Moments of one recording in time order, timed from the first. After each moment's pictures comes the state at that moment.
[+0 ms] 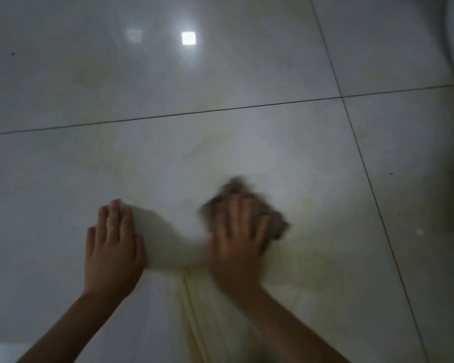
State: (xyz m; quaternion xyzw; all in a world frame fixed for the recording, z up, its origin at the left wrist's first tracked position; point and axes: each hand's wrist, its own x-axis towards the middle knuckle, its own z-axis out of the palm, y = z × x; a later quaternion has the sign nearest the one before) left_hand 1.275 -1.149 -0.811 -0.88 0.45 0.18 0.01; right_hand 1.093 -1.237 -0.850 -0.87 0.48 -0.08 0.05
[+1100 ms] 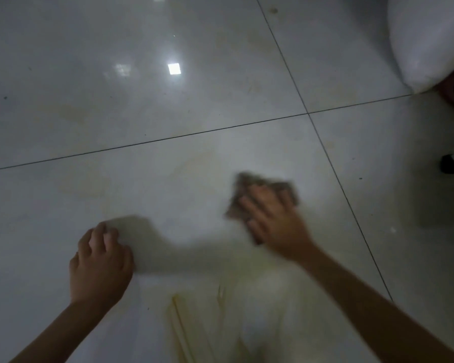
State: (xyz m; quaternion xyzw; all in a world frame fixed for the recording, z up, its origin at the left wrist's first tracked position) left_hand 1.278 -1.164 -0.804 -0.90 0.41 0.15 0.01; right_hand 0.990 -1.365 -0.844 -0.96 0.29 -0.01 0.01
